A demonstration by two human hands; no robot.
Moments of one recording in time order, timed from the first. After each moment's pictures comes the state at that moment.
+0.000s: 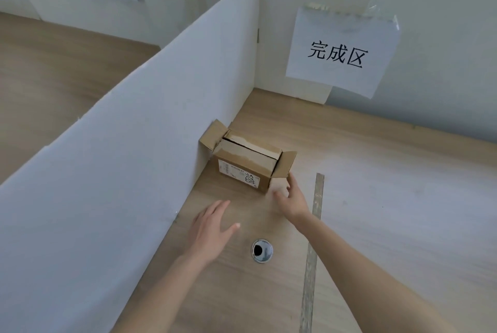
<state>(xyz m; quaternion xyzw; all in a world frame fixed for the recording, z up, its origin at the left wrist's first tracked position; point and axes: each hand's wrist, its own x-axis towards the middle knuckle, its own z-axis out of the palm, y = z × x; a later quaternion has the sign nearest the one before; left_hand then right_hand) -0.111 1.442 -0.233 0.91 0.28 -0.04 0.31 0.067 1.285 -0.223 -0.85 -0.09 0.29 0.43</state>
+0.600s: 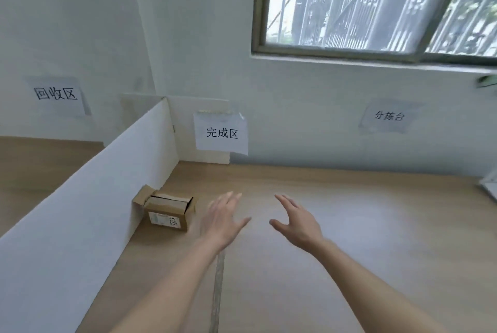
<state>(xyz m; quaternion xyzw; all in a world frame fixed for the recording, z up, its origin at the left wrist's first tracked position) -0.074 1.174 0.034 0.97 0.09 0.08 0.20 -0.009 0.960 0.045 -0.95 -0.21 0.06 0.21</state>
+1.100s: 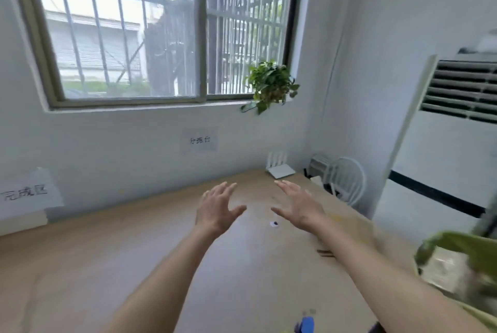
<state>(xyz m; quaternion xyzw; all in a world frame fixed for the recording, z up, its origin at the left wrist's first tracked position) -0.188 0.634 0.201 0.94 -0.20 0.14 0.23 -0.254 0.397 0.229 -0.99 0.03 -0.10 0.13</state>
